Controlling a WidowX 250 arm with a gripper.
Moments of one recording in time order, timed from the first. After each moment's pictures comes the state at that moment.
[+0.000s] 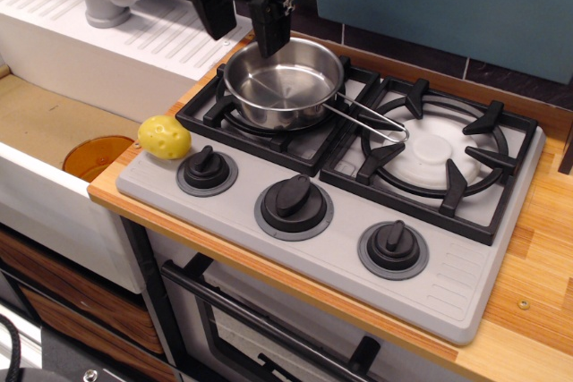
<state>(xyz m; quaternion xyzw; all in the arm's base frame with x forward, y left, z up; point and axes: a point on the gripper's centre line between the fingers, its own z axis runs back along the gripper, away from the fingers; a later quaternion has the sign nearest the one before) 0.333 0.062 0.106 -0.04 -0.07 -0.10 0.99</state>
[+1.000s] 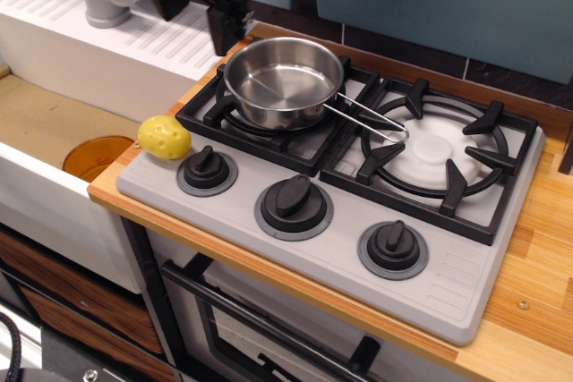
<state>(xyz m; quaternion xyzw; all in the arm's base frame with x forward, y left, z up) 0.305 0.099 0.116 0.11 -0.15 -0.07 0.98</state>
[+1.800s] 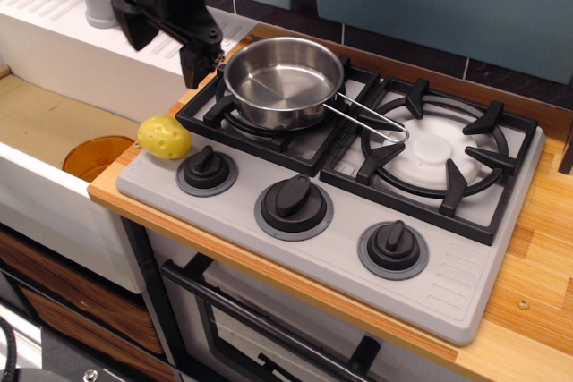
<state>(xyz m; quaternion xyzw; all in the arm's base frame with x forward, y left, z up) 0.285 0.117 0.090 0.12 -0.14 -0.03 0.98</state>
